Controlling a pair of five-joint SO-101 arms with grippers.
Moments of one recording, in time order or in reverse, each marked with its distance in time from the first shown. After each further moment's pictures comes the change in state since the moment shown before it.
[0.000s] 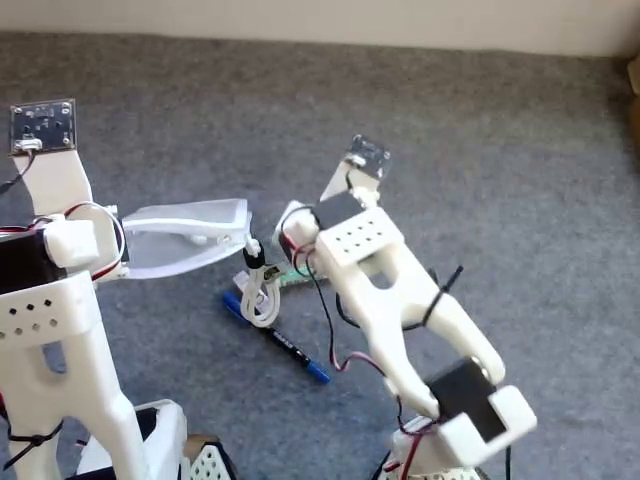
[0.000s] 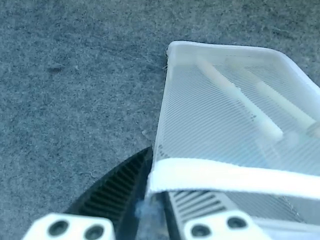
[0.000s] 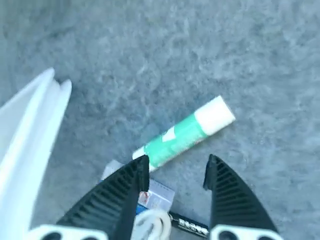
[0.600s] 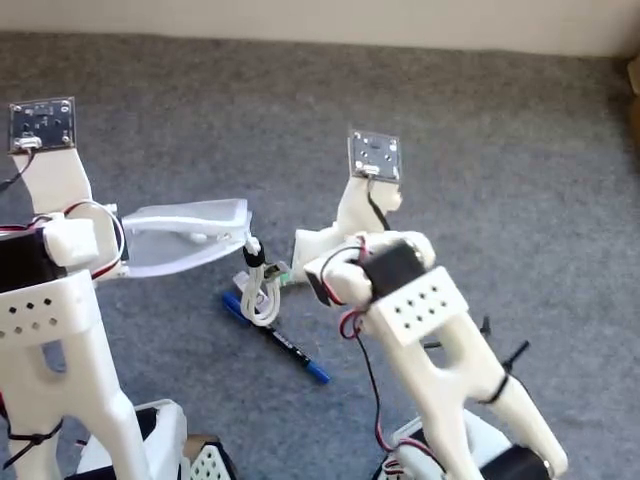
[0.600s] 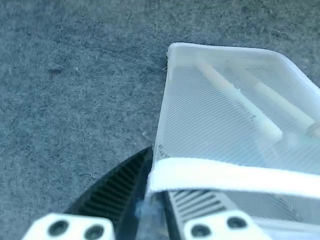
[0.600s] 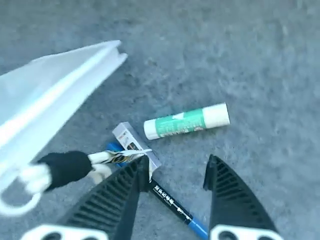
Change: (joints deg) left arm 0.0 0.0 -0.1 0.0 0.0; right arm -1.3 -28.3 14.2 3.3 20.4
